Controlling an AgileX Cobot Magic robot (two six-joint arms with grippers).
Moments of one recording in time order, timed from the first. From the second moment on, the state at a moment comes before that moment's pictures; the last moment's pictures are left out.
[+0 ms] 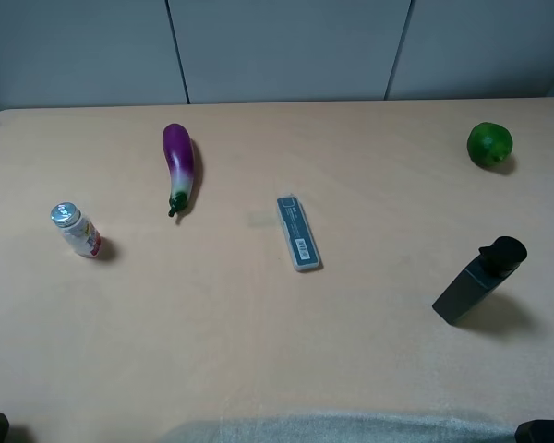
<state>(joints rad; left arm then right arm) -0.06 0.00 -0.49 0.04 1.05 0.11 0.01 1.28 -1.27 -0.01 1.09 0.02</state>
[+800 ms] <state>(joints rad) -0.06 0.00 -0.49 0.04 1.05 0.11 -0.11 1.61 -1.31 0.09 1.02 -0.11</state>
